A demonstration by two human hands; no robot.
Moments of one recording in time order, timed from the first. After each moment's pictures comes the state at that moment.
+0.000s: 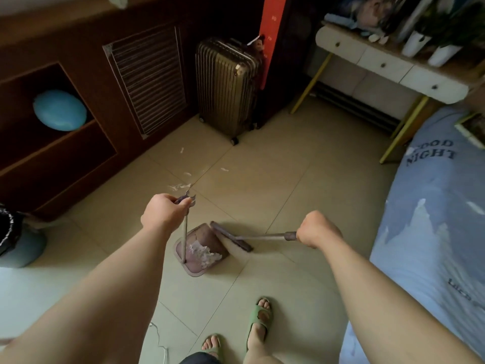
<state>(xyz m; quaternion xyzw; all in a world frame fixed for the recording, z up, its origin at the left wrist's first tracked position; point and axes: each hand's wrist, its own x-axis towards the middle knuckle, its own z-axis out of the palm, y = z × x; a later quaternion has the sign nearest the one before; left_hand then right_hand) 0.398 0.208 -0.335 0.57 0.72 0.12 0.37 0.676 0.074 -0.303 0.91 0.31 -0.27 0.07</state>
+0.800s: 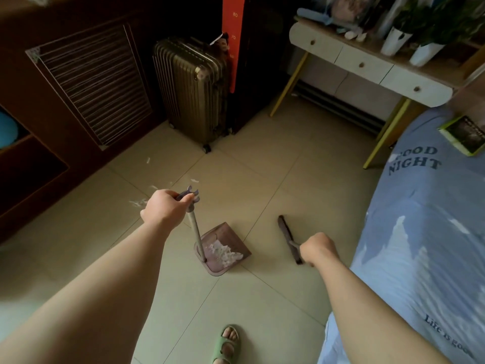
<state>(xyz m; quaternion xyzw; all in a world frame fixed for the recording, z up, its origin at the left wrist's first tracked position) 0.628 0.270 -0.341 0.61 0.70 0.11 0.36 0.883 0.099 -0.345 0.94 0.14 -0.31 -0.02</state>
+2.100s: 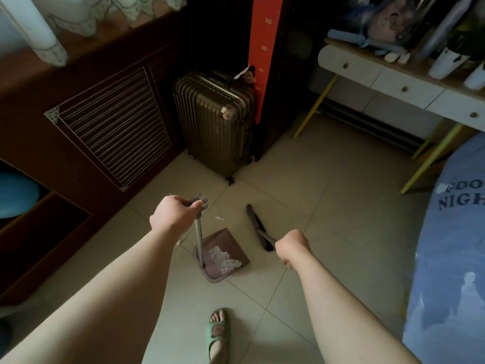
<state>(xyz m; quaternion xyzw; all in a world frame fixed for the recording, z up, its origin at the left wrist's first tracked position) 0.620 0.542 -0.322 0.63 0.70 0.08 0.34 0.829 0.407 -0.351 0.89 0.14 -0.41 -0.11</state>
